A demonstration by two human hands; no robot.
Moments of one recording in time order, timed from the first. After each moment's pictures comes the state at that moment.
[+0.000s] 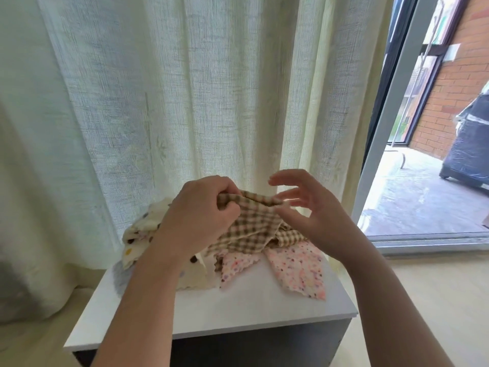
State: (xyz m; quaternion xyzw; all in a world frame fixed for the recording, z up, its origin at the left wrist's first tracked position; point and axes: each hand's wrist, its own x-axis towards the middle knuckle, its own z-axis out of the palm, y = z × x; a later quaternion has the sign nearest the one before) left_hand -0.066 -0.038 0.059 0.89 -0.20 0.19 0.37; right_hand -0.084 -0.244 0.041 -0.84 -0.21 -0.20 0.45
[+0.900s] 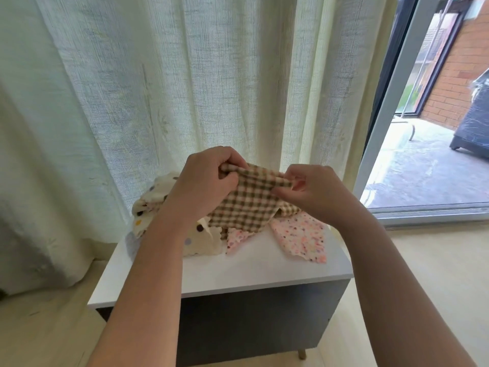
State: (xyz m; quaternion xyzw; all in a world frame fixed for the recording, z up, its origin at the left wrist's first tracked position) left_hand -0.059 -0.037 0.051 0.87 -0.24 0.18 0.40; right_hand -0.073 -0.250 0.025 -0.93 -0.10 -0.17 0.32
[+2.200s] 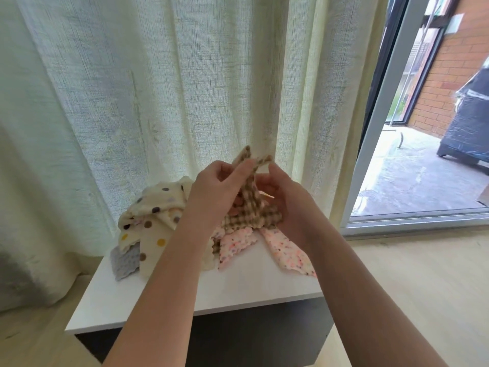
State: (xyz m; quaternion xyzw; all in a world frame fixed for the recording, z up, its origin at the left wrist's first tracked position) left_hand -0.045 -0.069 0.037 0.78 -0.09 0.06 0.62; right_hand -0.067 -0.210 0.019 -0.61 -0.08 0.02 0.79
